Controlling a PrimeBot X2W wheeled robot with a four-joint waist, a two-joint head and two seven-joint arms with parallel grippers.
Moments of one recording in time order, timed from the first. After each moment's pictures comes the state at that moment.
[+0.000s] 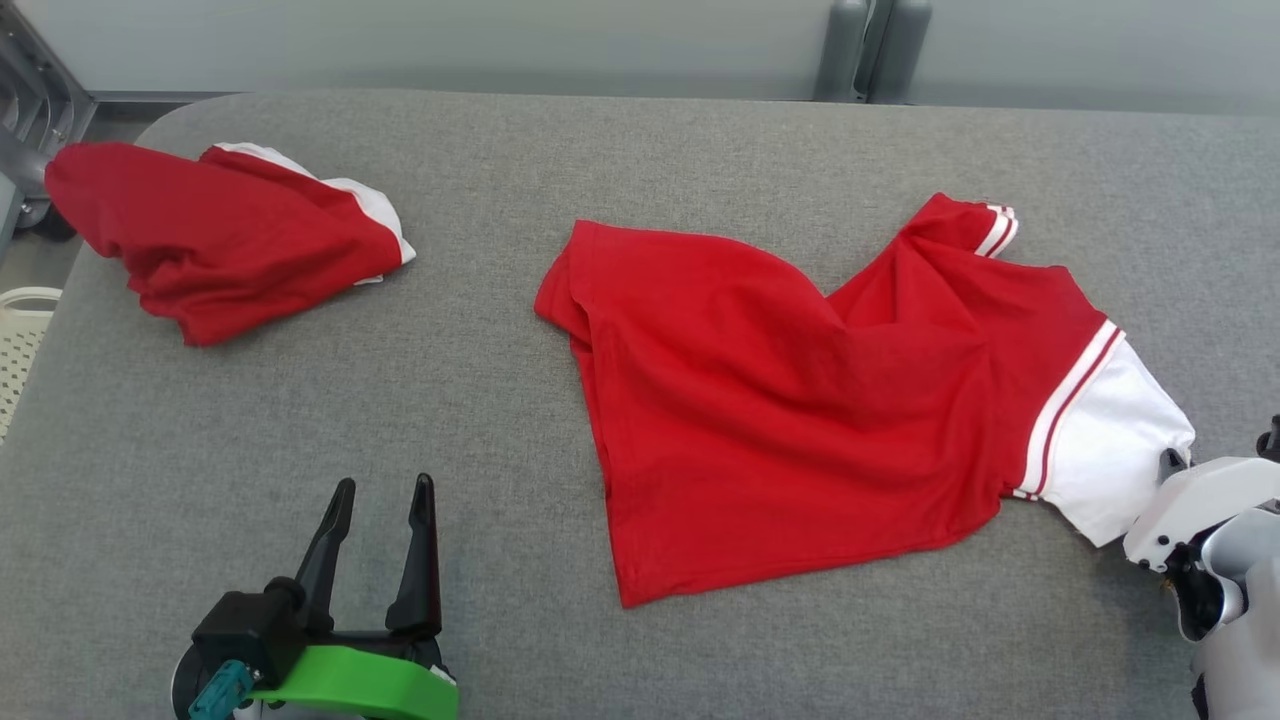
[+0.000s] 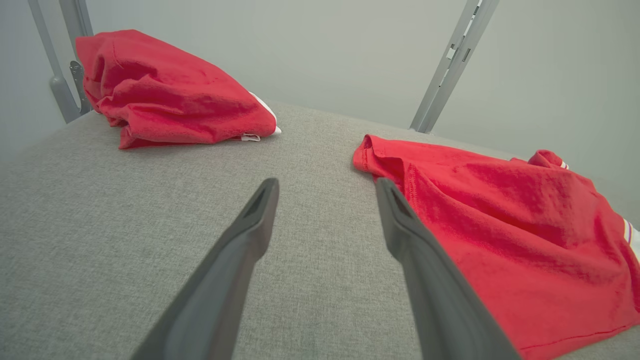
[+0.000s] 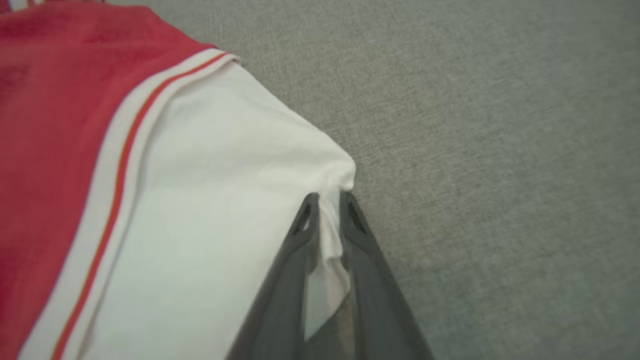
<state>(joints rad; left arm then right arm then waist) 0.01 0.18 -0.27 0.07 -0.46 0.03 -0.25 -0.44 -0.18 -0.41 0.83 0.16 0.13 0.09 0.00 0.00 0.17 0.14</state>
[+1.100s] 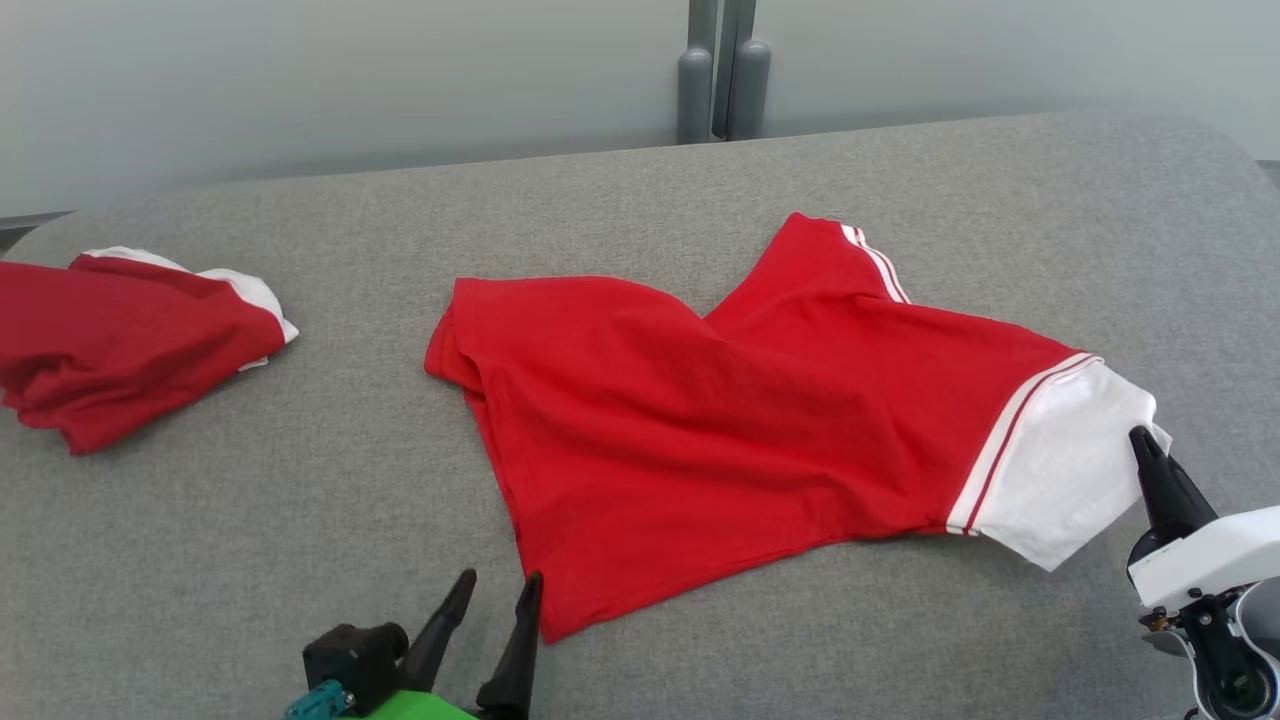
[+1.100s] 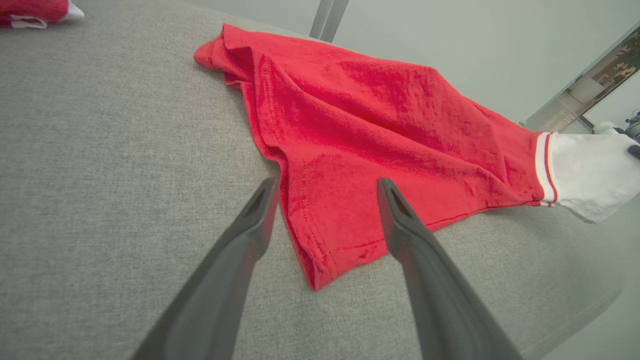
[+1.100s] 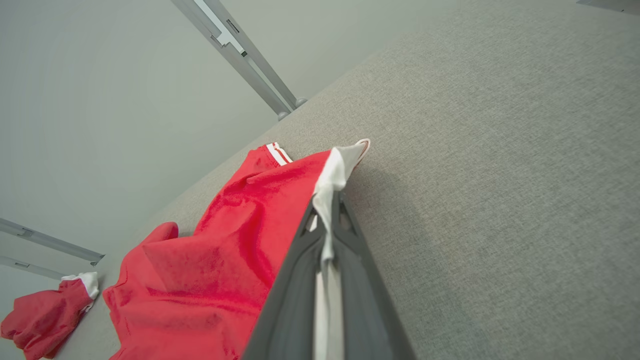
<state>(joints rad) 0.07 0.16 -0.38 0.11 -0.55 -0.05 -0.11 -0.05 -0.09 -0.27 0.05 0.66 0.13 0.25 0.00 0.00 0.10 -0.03</state>
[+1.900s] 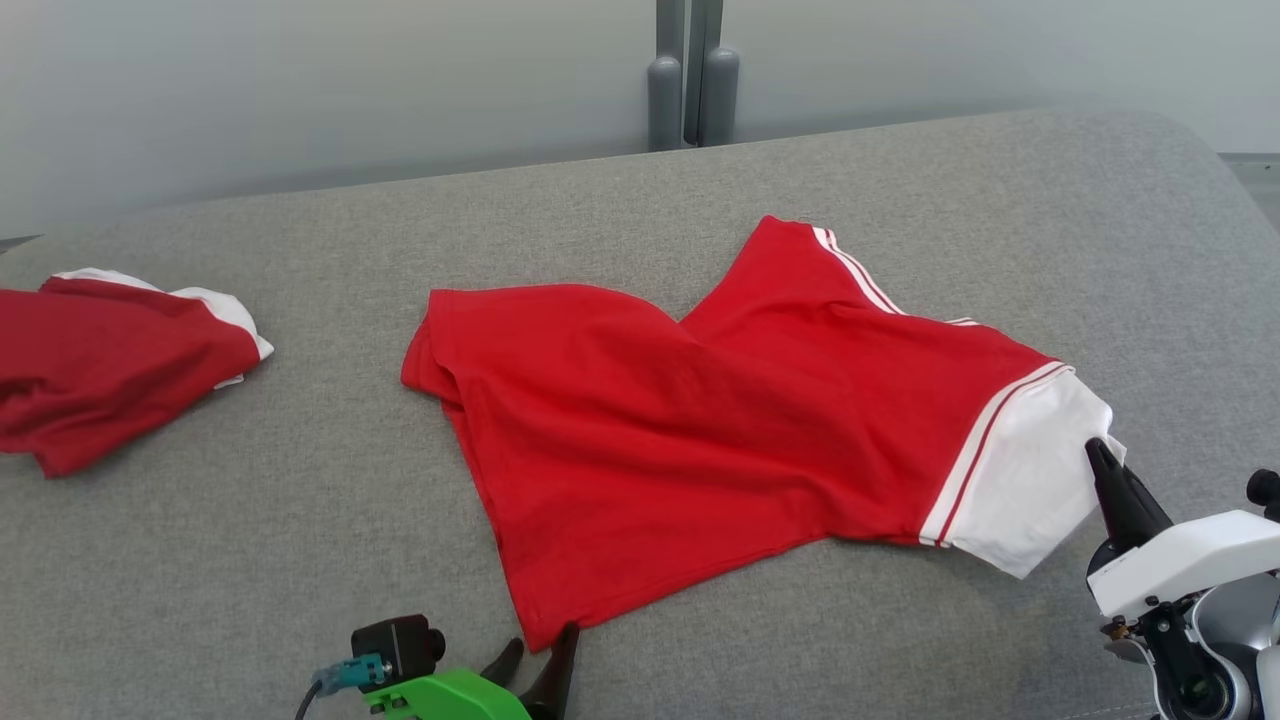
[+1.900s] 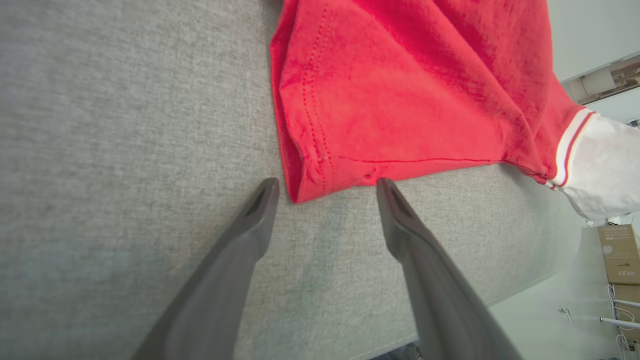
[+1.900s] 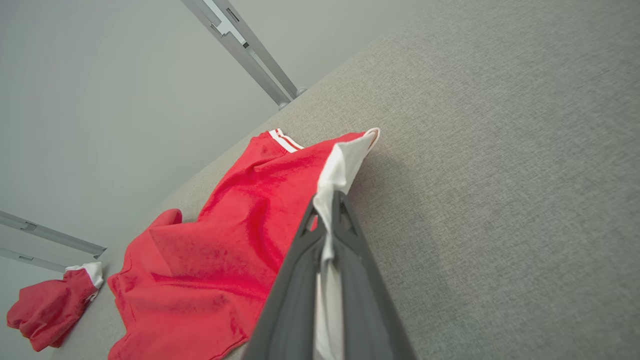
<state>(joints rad) 0.03 0.07 -0.39 0.26 -0.79 0.02 0.16 -0.04 -0.05 -0.24 0.04 0.63 0.13 0.26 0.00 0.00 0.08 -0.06</state>
